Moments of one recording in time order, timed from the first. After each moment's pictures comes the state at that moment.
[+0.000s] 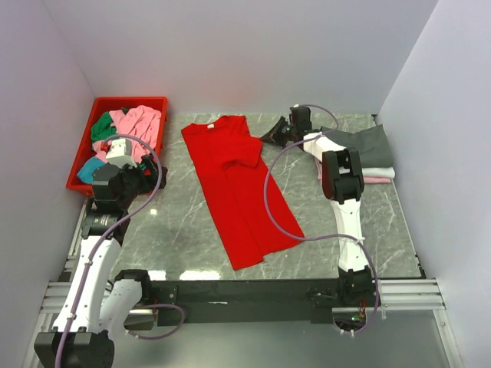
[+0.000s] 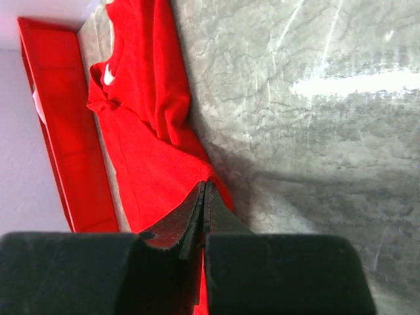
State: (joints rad) left arm 0.00 0.78 0.72 -0.23 0.14 -0.30; right arm 0.19 2.50 1.94 -0.07 -0.52 0.86
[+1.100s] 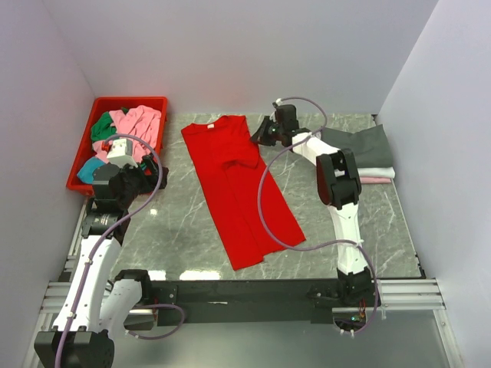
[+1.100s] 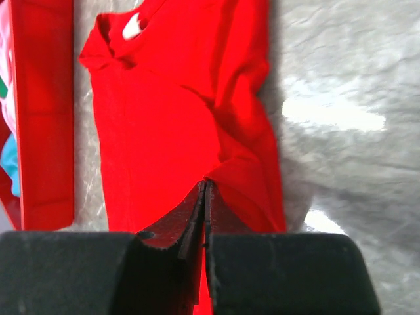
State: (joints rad) left arm 0.00 0.78 0.72 -0.23 0.16 -0.30; right arm 0.31 2.39 1.87 -0.07 -0.40 0.65
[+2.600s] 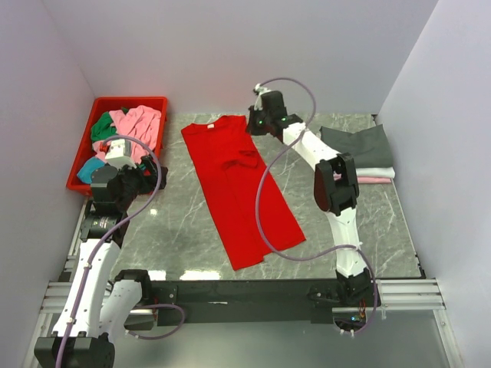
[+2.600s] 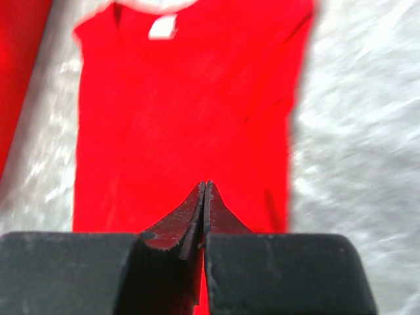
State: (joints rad) left arm 0.00 0.75 0.72 -0.23 0.16 -0.30; right arm 0.43 2.30 2.03 -0.34 -0.19 0.28
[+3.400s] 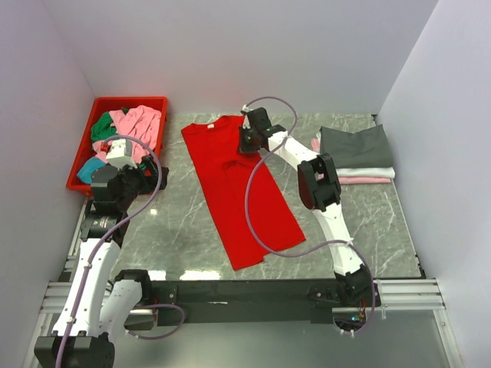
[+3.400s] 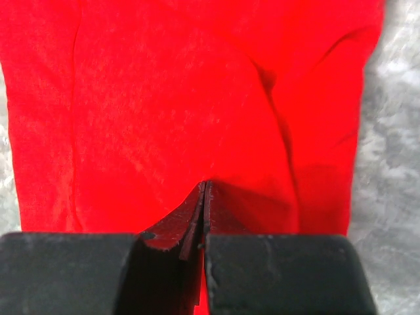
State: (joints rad) left arm 0.00 0.76 0.72 -0.23 0.18 -0.30; right arm 0.47 2.54 2.18 -0.43 -0.21 0.32
